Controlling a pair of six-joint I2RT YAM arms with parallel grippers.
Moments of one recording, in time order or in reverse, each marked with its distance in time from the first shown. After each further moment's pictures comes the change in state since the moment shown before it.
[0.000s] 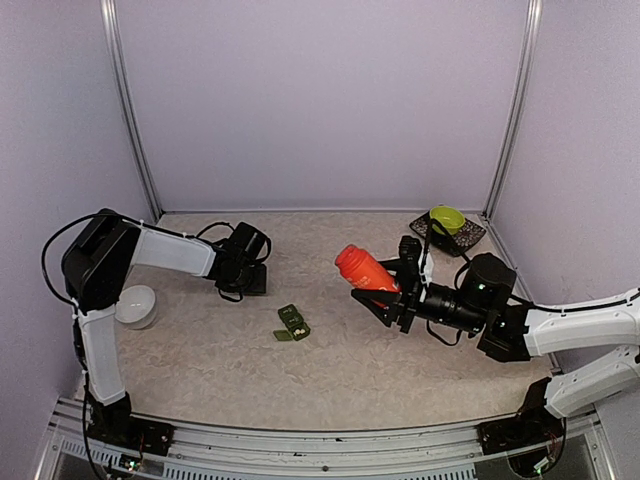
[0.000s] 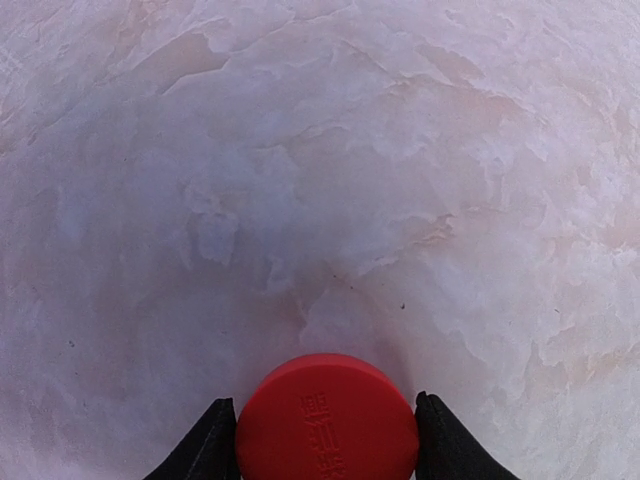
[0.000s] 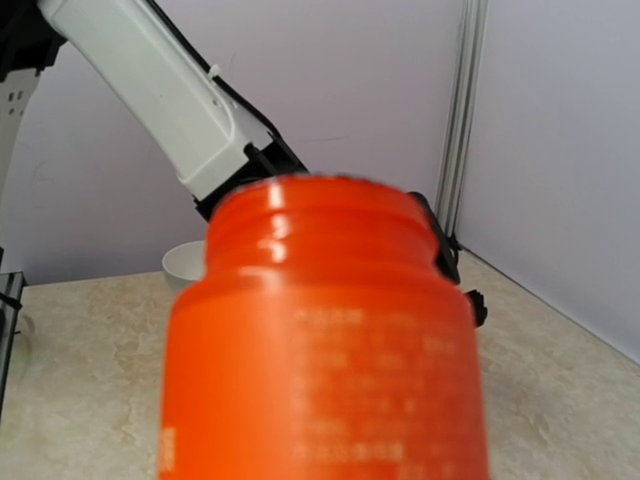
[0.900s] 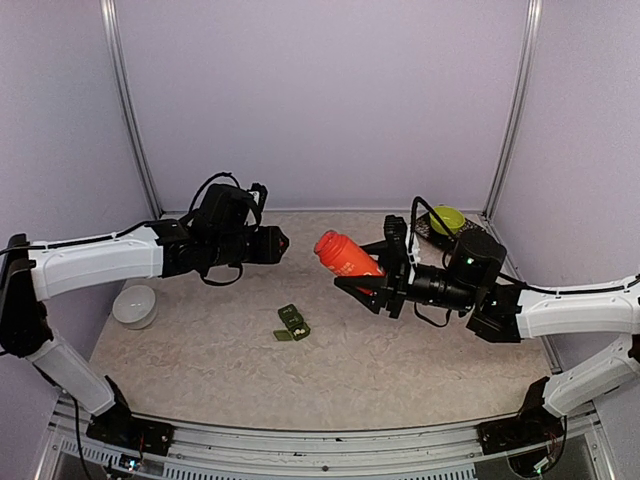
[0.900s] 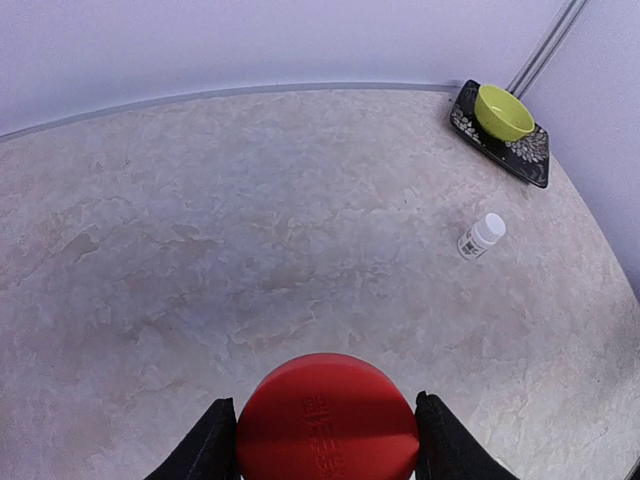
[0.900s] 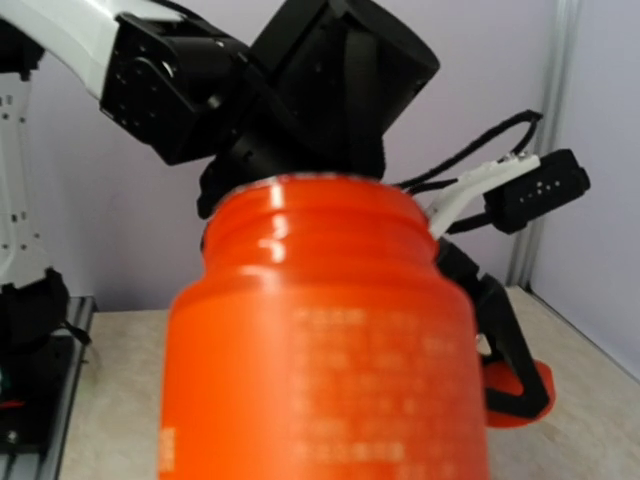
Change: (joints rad) left arm -0.202 -0.456 -0.032 -0.020 0.071 0.032; right arm -0.006 0.074 0.172 -0.081 -0.147 0.010
